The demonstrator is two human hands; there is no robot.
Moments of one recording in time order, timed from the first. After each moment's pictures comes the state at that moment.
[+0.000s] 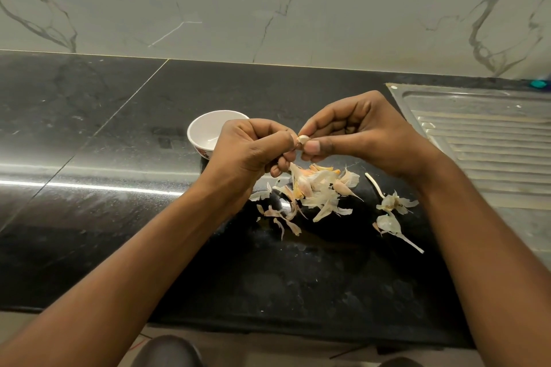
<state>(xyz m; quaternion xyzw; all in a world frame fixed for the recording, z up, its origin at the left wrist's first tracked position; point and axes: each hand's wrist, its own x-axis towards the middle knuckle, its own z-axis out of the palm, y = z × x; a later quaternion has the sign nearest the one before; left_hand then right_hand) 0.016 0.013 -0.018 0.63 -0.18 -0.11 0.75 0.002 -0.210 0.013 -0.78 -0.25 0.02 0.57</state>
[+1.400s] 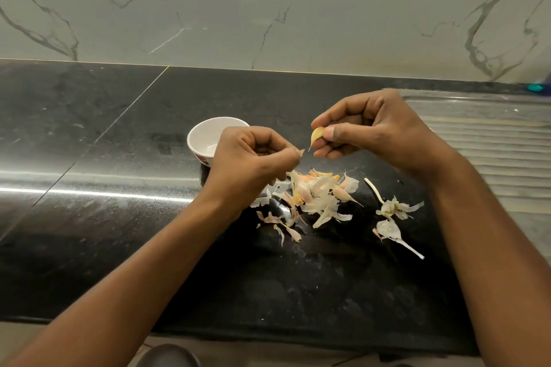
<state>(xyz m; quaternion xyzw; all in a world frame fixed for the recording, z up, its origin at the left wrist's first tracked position) 0.013 0.014 -0.024 0.72 -0.22 0.01 0.66 -0.001 -0.224 0.022 -0.80 -0.16 0.01 0.58</state>
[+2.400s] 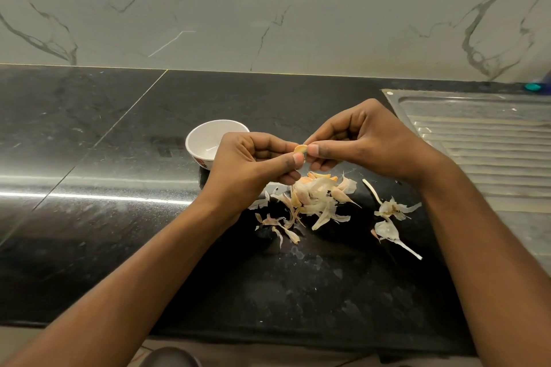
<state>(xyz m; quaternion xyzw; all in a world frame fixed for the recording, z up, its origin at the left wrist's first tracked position) 0.017 0.015 -0.029 0.69 -0.22 -0.05 0.69 0.004 -0.219 0.015 -0.84 -0.20 0.01 0.51</state>
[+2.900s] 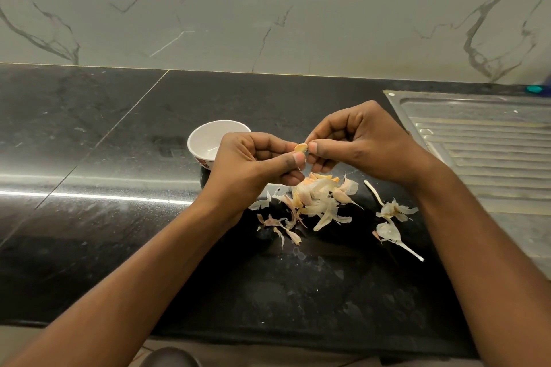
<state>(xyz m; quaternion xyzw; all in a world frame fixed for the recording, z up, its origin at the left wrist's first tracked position) 0.017 0.017 -0.030 0.67 -0.20 -0.07 0.71 0.006 -0.214 0.011 -0.84 -0.21 -0.01 0.50</state>
